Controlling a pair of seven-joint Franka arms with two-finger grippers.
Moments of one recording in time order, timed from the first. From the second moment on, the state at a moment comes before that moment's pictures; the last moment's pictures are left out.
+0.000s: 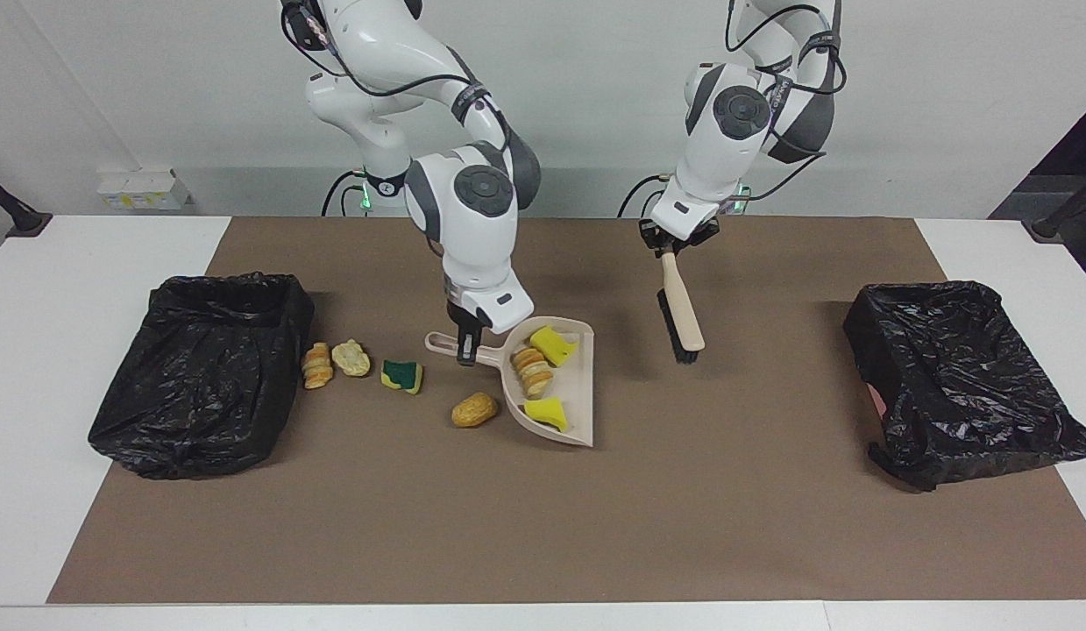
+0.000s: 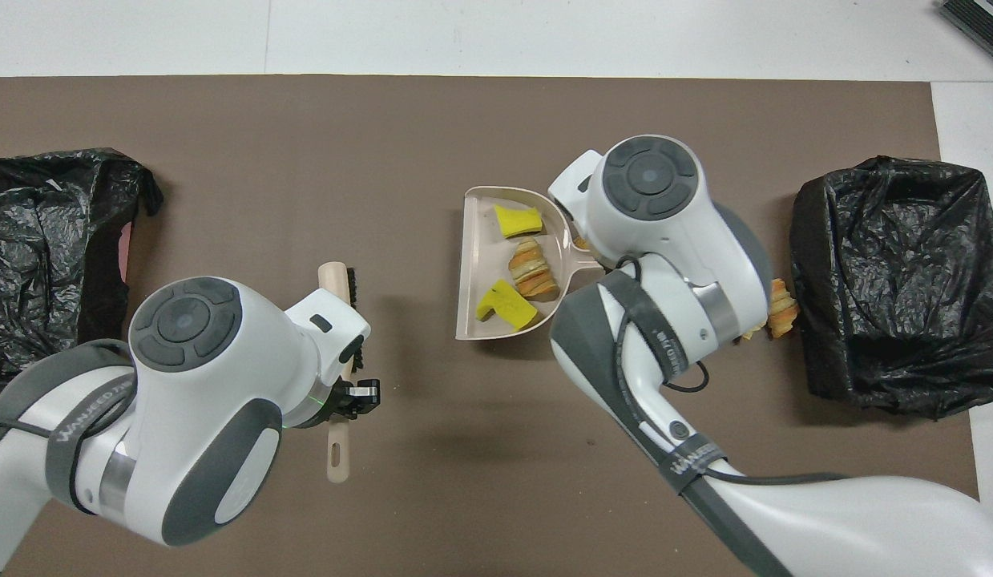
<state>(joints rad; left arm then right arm) -0.48 -0.14 -0.04 -2.14 -0.14 1.84 -0.51 0.26 0.33 0.14 -1.61 -0.19 1.89 -1.07</state>
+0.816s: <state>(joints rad) -0.81 -0.09 -0.06 -2.37 -0.14 2.20 -0.77 -0.13 0.22 0.13 -1.57 -0.13 1.73 -1.54</state>
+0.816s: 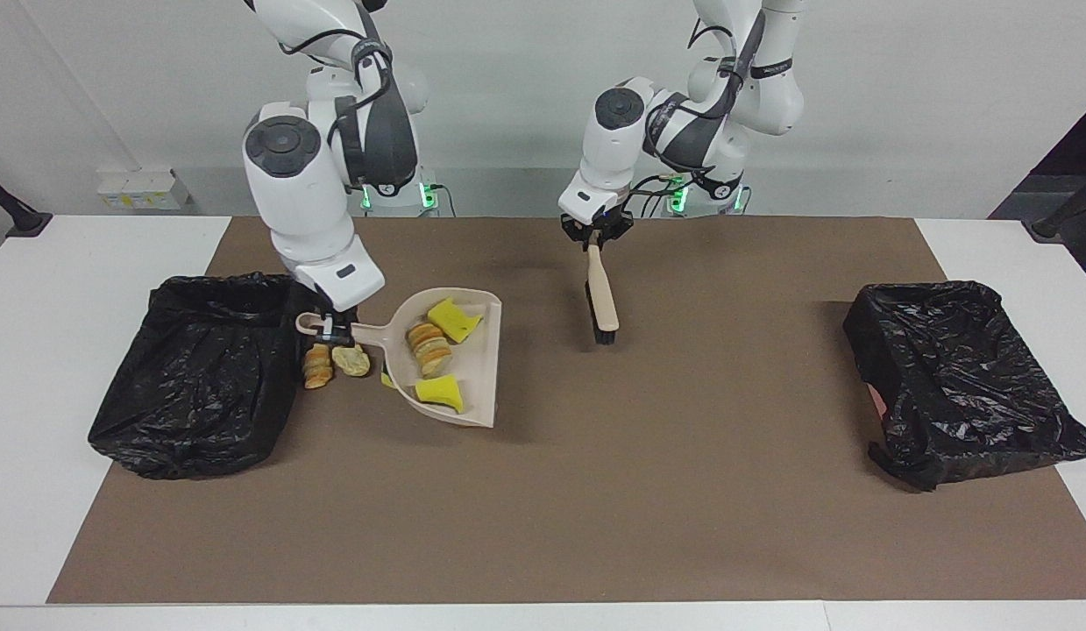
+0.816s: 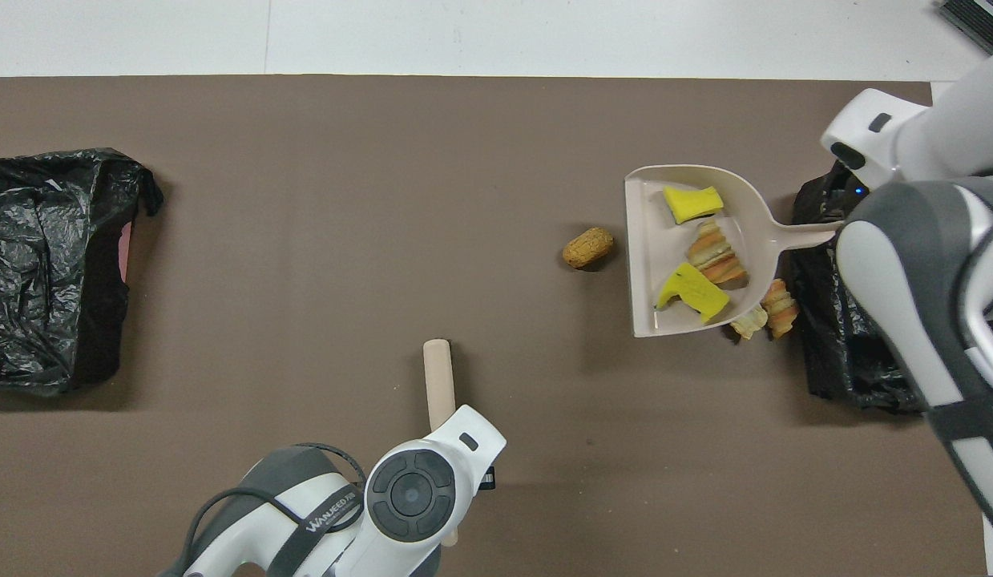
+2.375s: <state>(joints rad) -0.61 -0.07 -0.02 -2.30 -0.05 2.26 -0.71 -0.27 0.19 0.12 -1.57 -0.86 1.61 -1.11</state>
